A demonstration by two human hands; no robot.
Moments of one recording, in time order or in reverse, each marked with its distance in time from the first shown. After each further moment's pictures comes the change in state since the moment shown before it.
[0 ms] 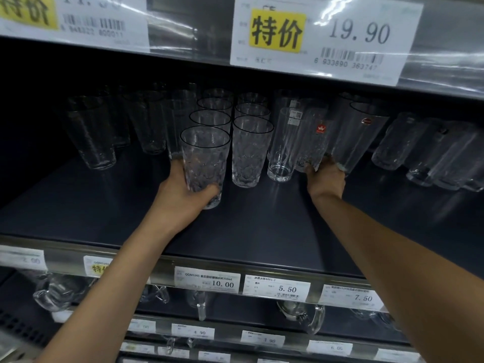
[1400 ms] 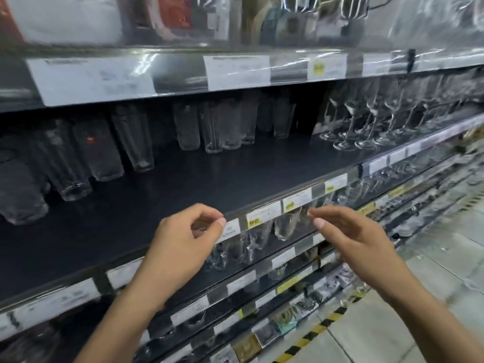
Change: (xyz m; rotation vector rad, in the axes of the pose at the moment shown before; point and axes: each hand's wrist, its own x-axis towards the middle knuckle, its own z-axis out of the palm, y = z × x) left_hand -0.205 0.171 0.215 -0.079 -0.574 0.342; right_hand -0.227 0.207 -0.391 0.375 -0.001 0.147
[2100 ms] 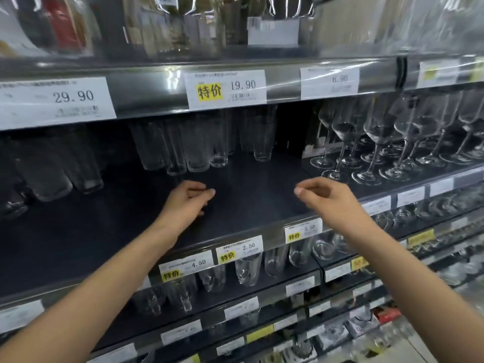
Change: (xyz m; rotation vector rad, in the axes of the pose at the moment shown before) left_hand 0.189 0.035 0.168 -0.173 0.185 -0.298; right_hand 0.238 0.081 -0.125 -0.017 -0.093 0.018
